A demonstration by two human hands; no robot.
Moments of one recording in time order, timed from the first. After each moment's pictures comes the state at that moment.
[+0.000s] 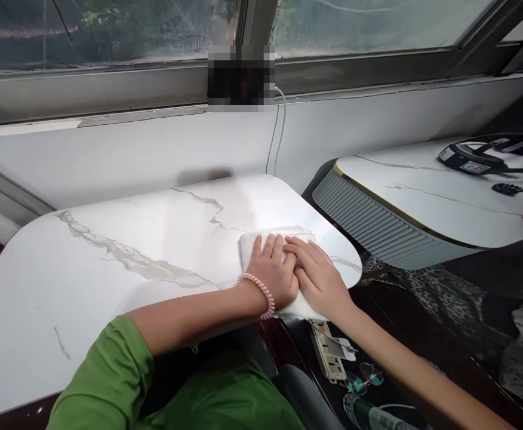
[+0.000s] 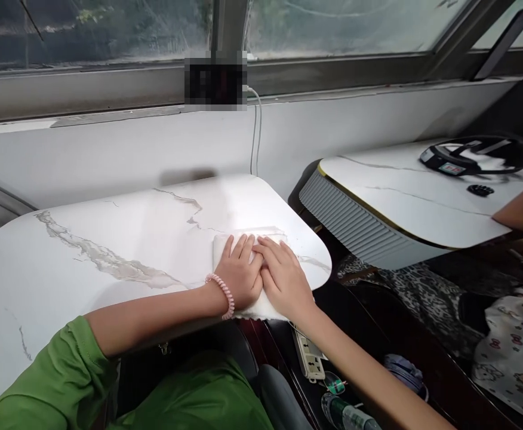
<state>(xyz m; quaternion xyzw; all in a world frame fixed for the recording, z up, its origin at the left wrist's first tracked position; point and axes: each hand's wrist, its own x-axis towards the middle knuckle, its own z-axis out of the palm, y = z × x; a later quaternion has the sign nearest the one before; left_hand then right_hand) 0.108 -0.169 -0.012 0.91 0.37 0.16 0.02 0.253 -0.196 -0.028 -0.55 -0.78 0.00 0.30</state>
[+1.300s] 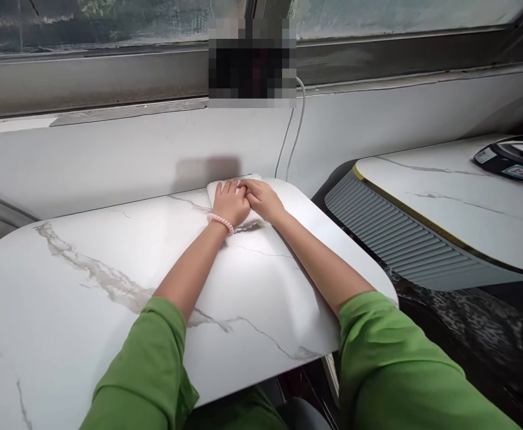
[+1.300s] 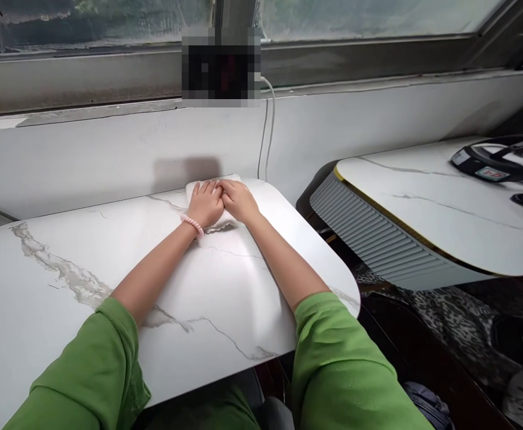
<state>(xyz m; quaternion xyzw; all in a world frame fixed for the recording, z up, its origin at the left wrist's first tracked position) 0.089 0.044 -0.012 0.84 0.52 0.15 0.00 0.219 0.055 -0.026 -0.51 -0.79 0.06 0.33</state>
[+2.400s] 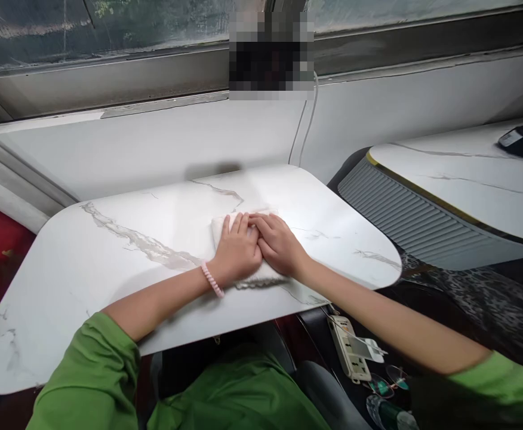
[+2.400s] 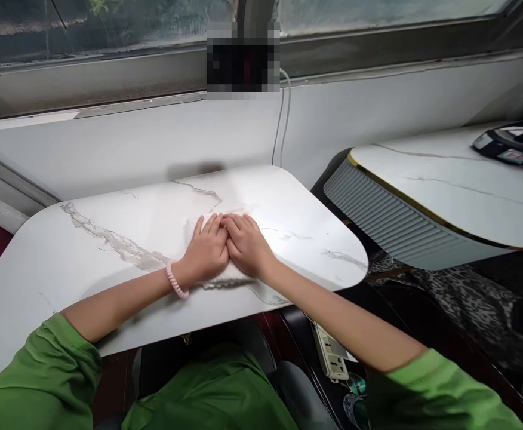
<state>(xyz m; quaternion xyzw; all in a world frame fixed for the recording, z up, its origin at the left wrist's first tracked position) 0.017 -0.133 -0.003 0.88 0.45 0.13 0.01 0.159 -0.128 -0.020 -0.48 -0.82 0.05 0.30</state>
